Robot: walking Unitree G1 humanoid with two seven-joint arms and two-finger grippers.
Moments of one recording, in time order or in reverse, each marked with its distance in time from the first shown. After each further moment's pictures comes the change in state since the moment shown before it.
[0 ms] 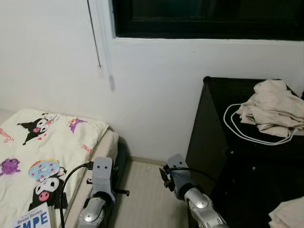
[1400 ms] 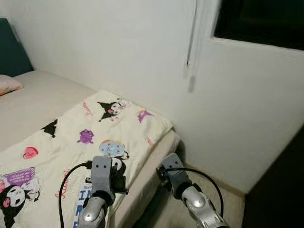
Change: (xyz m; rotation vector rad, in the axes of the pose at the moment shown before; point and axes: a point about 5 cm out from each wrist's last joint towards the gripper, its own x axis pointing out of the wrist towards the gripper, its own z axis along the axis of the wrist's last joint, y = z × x) left arm 0.000 0.002 0.003 0.001 -0.023 0.005; right arm 0.007 0.004 0.011 -0.039 -0.028 0.028
